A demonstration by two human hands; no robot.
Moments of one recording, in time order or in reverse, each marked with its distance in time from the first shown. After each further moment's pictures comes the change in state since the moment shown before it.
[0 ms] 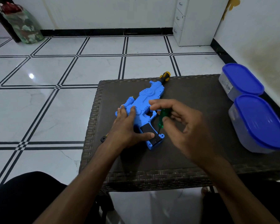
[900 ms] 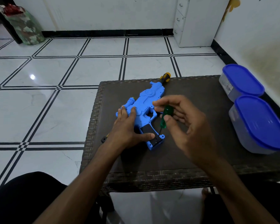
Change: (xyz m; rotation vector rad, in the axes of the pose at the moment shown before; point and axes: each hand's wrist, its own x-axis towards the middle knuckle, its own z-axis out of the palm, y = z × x) left_hand 0.000 -0.001 0.000 -0.001 0.008 0.008; right_hand -0.003 0.000 -0.002 0.052 0.040 0.018
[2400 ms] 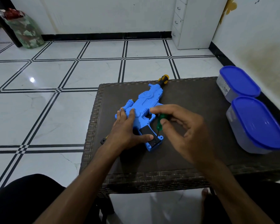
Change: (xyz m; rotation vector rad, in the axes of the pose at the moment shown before) left_hand -0.001 0.001 -0.002 -0.002 -0.007 -0.005; right_hand -0.003 0.001 0.000 -0.061 0.018 -0.071
